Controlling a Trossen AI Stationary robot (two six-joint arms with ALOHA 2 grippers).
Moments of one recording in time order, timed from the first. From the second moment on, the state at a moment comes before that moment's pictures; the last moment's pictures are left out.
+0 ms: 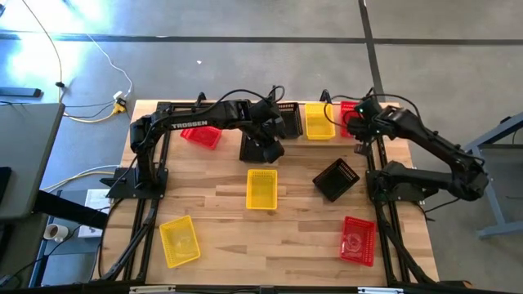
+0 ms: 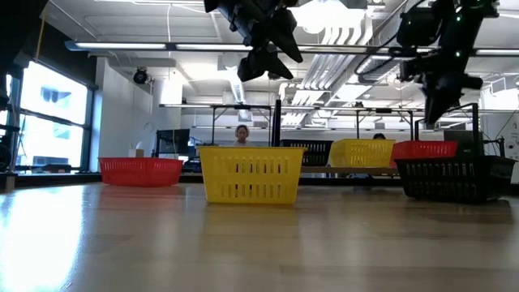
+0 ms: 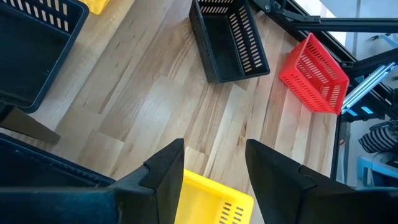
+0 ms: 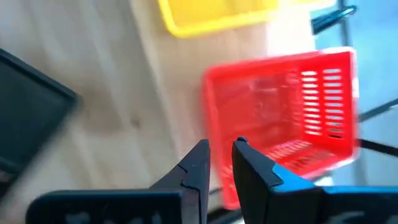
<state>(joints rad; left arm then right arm) 0.36 1.89 1.77 -0.79 0.31 -0.36 -0.80 0.94 0.84 -1.06 0.14 -0.61</state>
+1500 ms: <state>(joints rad) 0.10 1.59 1.59 -1.08 0.13 -0.19 0.21 1.12 1.00 -1.12 0.11 1.54</state>
